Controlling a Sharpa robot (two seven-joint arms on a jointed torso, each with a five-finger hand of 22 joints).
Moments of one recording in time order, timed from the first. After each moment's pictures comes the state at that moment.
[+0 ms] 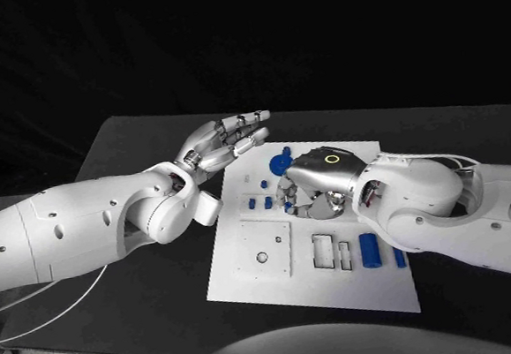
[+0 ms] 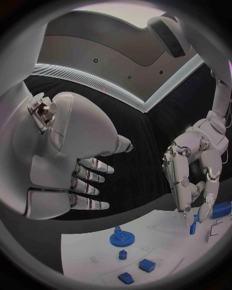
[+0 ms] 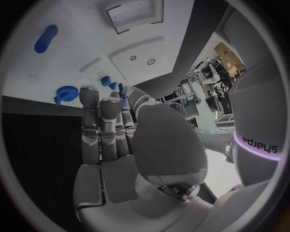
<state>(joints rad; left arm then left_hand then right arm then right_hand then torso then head) 1.24 -0.91 -0.23 1.60 -0.24 -0.24 0.54 1.35 0.13 -0.20 0.29 0.41 0.48 0.11 0.10 0.05 0.10 0.09 0.34 0.04 0.11 0.17 0.04 0.02 0.16 0.22 0.29 0.10 0.42 1.22 -0.68 -0.16 1.74 -1.73 -0.21 -0.17 1.46 -0.10 0.29 0.07 0.35 1.09 0.11 0.17 0.31 1.18 0.05 0.20 0.21 1.42 -0.03 0.89 0.83 0.16 1.35 0.07 0.45 1.31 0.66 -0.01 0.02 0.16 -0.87</state>
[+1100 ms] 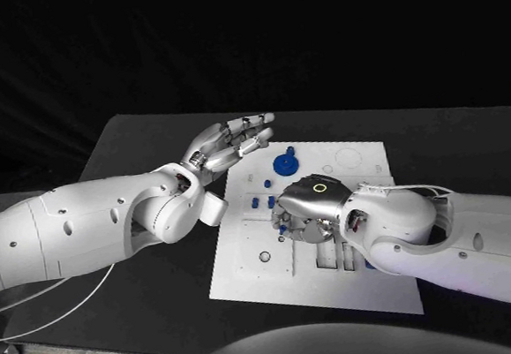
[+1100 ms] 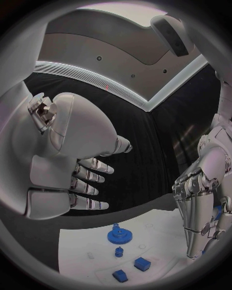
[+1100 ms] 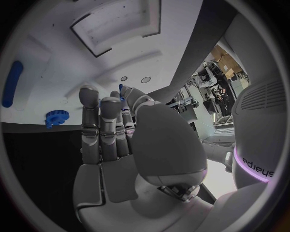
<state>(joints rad) 1.23 -0.90 -0.23 1.59 -0.20 -0.24 0.54 1.35 0.14 -0.20 0.29 0.41 0.48 0.12 0.11 0.05 0.10 0.09 0.34 0.04 0.10 0.17 0.04 0.02 0.16 0.21 0.29 0.10 0.40 1.12 -0.60 -0.16 1.67 -1.81 -0.21 -0.17 1.47 -0.10 0.29 0.06 0.34 1.09 0.11 0.16 0.31 1.19 0.05 0.20 0.20 1.42 -0.03 0.89 0.83 0.16 1.35 0.07 0.45 1.31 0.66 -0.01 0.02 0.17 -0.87</state>
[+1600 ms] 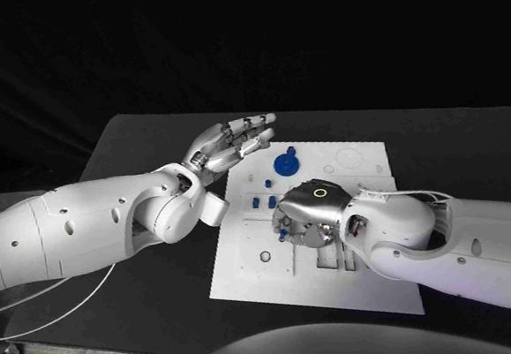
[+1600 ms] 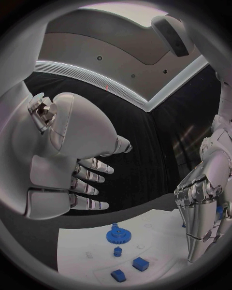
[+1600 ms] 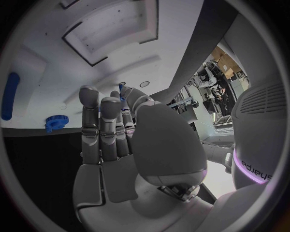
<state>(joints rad) 1.23 -0.90 -0.23 1.59 -0.20 -0.23 0.54 1.35 0.14 -0.20 0.29 0.42 0.48 0.12 0.11 0.05 0.10 0.09 0.34 0.04 0.10 0.17 0.04 0.02 0.16 0.21 0.29 0.10 0.40 1.10 -0.60 -0.16 1.66 -1.81 -0.21 -0.17 1.47 -0.10 0.29 0.06 0.34 1.09 0.11 0.16 0.31 1.19 0.05 0.20 0.20 1.42 -0.03 0.89 0.83 0.16 1.35 0.07 0.45 1.31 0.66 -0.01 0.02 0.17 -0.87</state>
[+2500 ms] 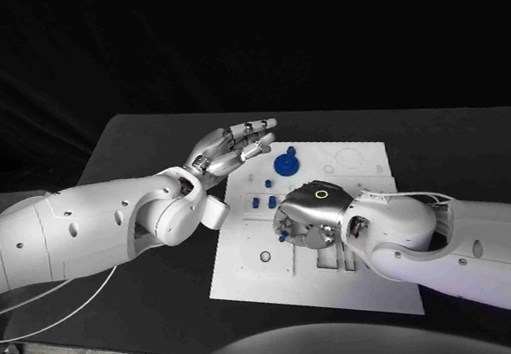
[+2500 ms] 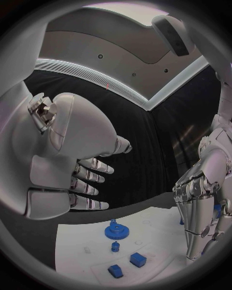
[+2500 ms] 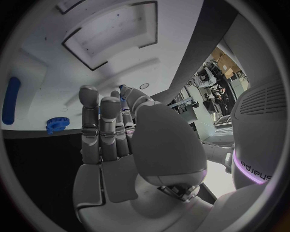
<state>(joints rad) 1.21 -0.89 -0.23 1.58 -0.20 -0.22 0.53 1.36 0.14 -0.20 0.29 0.42 0.48 0.12 0.11 0.05 0.10 0.09 0.34 0.04 0.10 0.17 0.04 0.02 0.16 0.21 0.29 0.10 0.41 1.09 -0.61 -0.16 1.66 -1.81 -0.21 -0.17 1.47 -0.10 0.29 0.06 0.34 1.09 0.11 0.16 0.31 1.19 0.05 0.20 0.20 1.41 -0.03 0.89 0.83 0.16 1.35 0.07 0.45 1.31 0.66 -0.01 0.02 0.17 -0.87</state>
